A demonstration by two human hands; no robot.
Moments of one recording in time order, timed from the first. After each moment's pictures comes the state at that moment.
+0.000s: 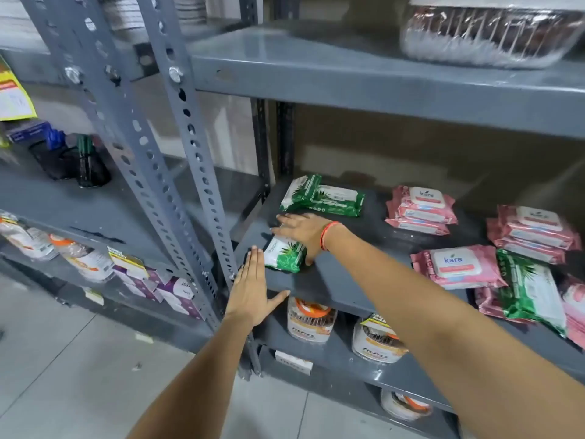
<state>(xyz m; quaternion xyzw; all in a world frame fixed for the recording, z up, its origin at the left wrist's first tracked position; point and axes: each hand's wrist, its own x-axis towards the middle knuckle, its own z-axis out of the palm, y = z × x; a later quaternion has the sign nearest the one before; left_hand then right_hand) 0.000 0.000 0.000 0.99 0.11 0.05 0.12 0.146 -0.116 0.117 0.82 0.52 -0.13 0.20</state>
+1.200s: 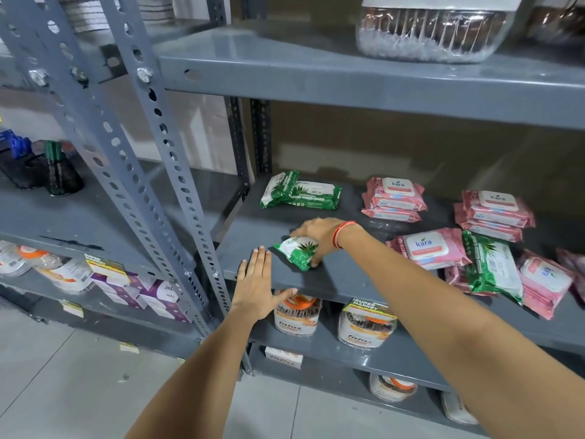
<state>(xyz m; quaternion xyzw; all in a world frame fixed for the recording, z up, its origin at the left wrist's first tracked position) 0.013 -0.035 0.003 1.00 0.05 -0.02 0.04 0.154 -0.180 0.112 0.87 0.43 -0.18 0.12</state>
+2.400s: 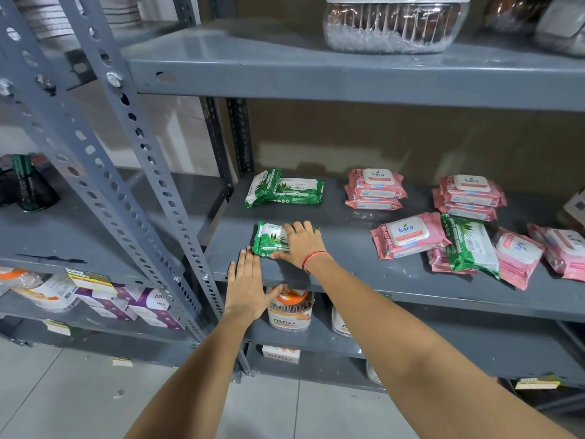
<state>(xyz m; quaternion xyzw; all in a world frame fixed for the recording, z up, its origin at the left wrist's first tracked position) 0.014 -0.035 -0.010 1.00 0.06 0.02 0.01 0.106 -0.166 0.058 0.97 0.24 -0.01 -0.06</state>
